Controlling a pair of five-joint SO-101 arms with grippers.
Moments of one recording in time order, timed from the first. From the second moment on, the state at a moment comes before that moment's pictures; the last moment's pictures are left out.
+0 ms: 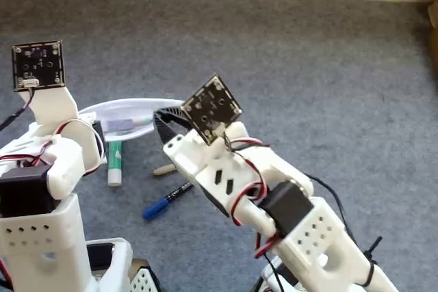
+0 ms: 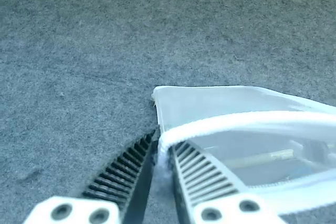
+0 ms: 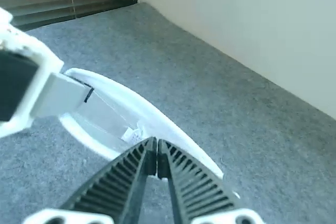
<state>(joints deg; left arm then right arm) -12.9 -51.4 19.6 87.4 8.0 -46.4 -52.6 35.7 42.8 7.0</state>
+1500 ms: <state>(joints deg) -27.4 -51.4 18.6 87.4 8.0 -35.8 -15.5 35.6 62.6 -39.5</state>
